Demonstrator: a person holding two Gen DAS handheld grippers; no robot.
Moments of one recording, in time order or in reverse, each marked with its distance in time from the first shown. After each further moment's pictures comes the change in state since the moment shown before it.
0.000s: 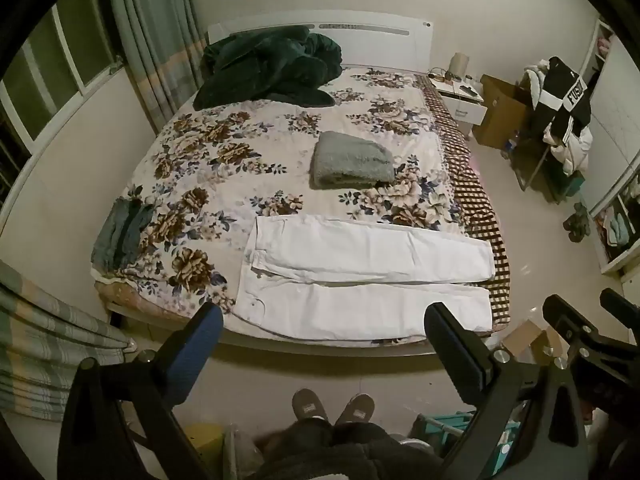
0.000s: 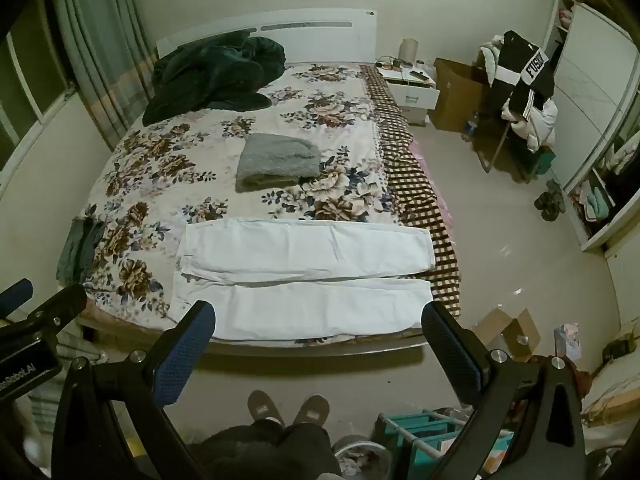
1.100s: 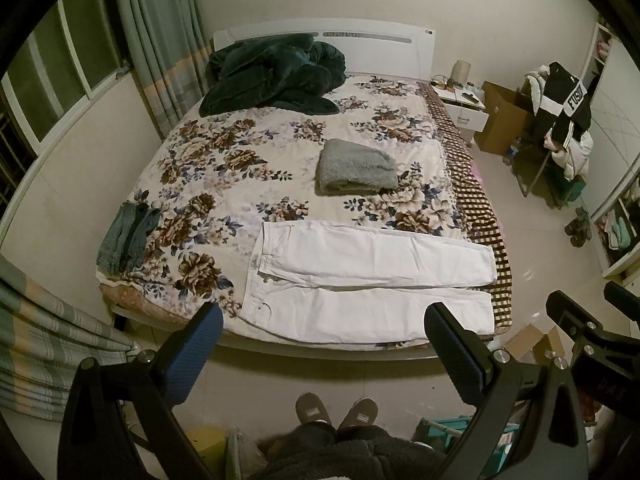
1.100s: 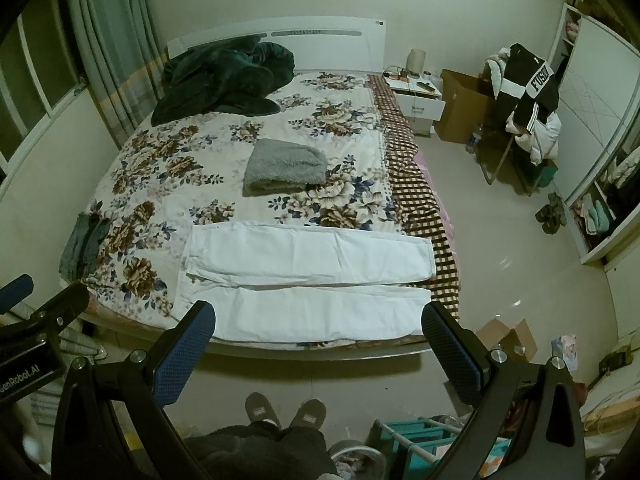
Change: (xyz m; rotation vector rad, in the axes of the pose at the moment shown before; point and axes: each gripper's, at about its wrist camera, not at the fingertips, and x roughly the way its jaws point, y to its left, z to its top) left arm -0.018 0.018 0.013 0.002 -0.033 0.009; right arm -0.034 0.012 0.003 -0.034 -0.026 0.001
